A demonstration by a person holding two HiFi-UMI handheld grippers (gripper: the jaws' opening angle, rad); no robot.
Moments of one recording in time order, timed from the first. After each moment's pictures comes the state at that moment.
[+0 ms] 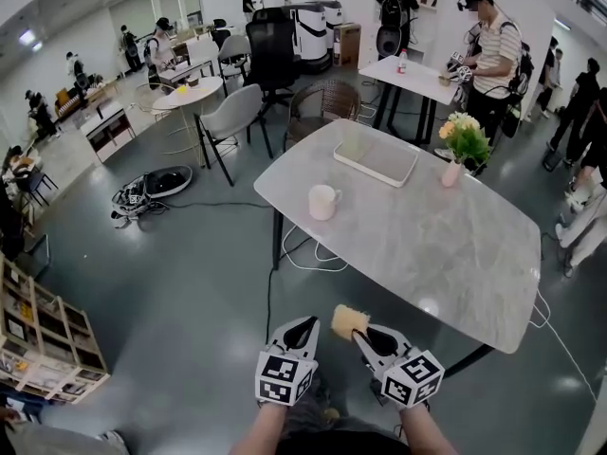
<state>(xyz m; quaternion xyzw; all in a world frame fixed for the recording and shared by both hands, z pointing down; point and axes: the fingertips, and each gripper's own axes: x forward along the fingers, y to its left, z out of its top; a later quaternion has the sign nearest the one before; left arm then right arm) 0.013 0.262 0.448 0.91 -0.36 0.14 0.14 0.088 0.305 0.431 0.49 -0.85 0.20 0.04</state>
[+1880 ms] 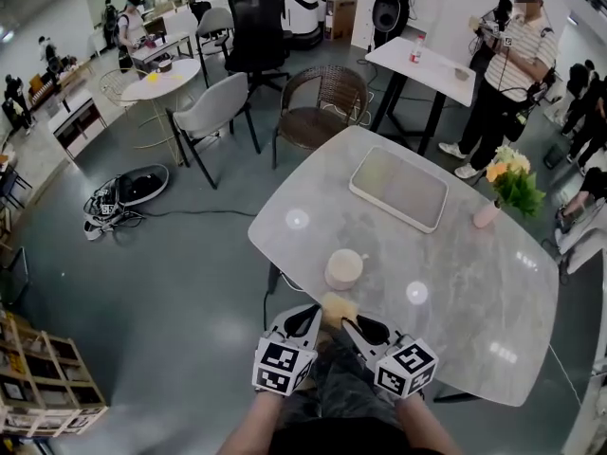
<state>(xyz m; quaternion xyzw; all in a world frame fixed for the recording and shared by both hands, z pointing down) 0.028 -0.025 0.475 0.93 -0.30 0.16 0.16 0.073 0.010 0.451 0.48 -0.84 0.23 0.06</state>
